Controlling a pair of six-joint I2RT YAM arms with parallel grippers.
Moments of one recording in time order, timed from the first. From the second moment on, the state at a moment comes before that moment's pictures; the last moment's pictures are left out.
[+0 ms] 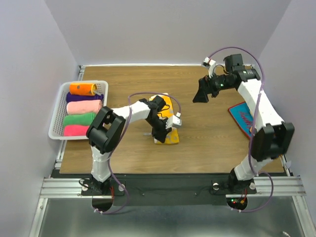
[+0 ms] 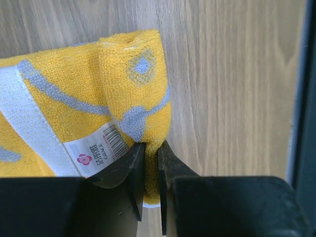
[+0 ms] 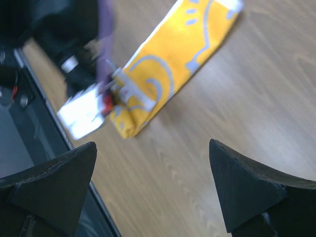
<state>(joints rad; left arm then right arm) -0.68 1.92 1.27 -0.74 0.67 0.84 0.12 1.72 1.71 -0.98 -0.81 -0.34</state>
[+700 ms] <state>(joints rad) -0.55 2.28 1.66 -1.22 0.96 0.95 0.90 1.38 1.01 -0.63 -0.21 -0.54</state>
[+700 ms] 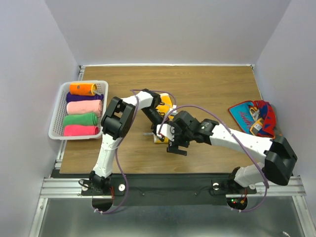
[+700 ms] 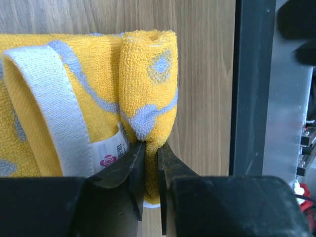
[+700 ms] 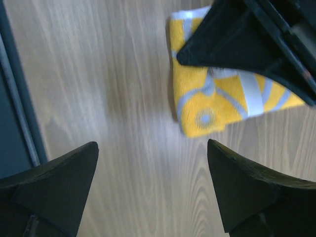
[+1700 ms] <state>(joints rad) -0.53 2.31 1.68 -1.28 0.97 0.96 0.90 1.68 0.91 -0.15 -0.17 -0.69</state>
